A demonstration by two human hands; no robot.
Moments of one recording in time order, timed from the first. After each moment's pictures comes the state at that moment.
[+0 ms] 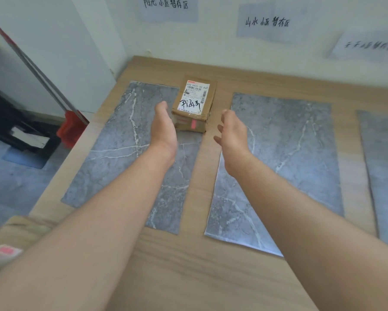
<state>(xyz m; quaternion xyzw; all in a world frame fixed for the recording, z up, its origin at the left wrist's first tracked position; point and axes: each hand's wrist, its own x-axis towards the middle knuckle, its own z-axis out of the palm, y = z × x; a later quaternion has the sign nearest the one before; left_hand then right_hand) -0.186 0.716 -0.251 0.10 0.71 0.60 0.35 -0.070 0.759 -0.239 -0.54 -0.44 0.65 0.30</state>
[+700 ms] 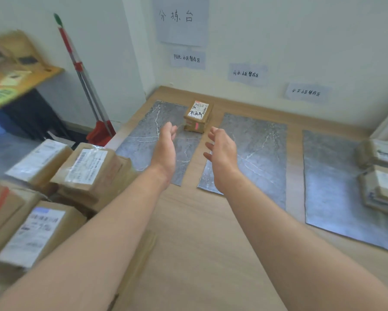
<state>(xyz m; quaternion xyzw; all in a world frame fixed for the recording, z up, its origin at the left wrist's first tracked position) -0.030 0.472 -0.111 0.17 0.68 0.62 0.35 0.069 0.531 -0.102 -0.46 -0.48 0.68 0.31</state>
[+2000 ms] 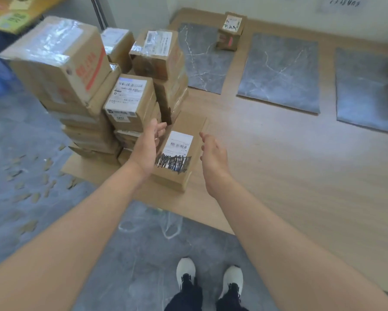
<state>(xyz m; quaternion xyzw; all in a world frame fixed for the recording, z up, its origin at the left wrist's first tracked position) -0.033 0.108 -0.221 0.19 0.72 0.54 0.39 0.095 0.174 -0.218 -0.52 -0.46 0.68 0.24</state>
